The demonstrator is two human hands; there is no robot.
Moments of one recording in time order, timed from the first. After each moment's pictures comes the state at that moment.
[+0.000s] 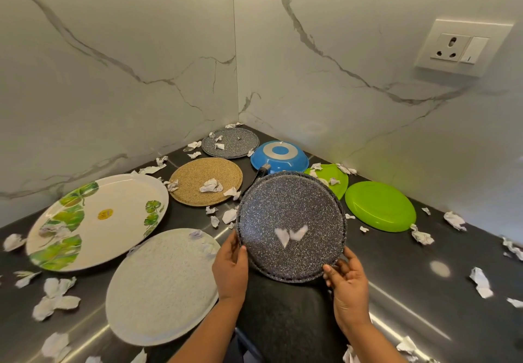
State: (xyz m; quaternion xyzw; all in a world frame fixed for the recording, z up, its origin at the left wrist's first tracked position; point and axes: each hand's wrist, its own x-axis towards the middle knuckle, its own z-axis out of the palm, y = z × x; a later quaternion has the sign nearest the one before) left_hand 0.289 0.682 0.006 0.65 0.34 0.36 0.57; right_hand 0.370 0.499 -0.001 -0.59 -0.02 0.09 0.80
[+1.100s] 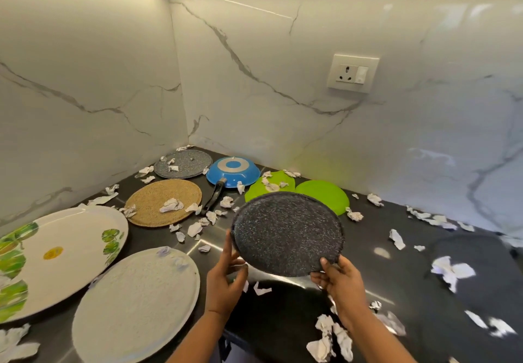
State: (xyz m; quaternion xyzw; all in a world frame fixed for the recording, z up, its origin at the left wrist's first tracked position) left_hand 0.253 0.655 0.022 0.77 0.07 0.27 0.58; right_hand 0.316 0.432 0.044 -0.58 0.04 0.07 0.81
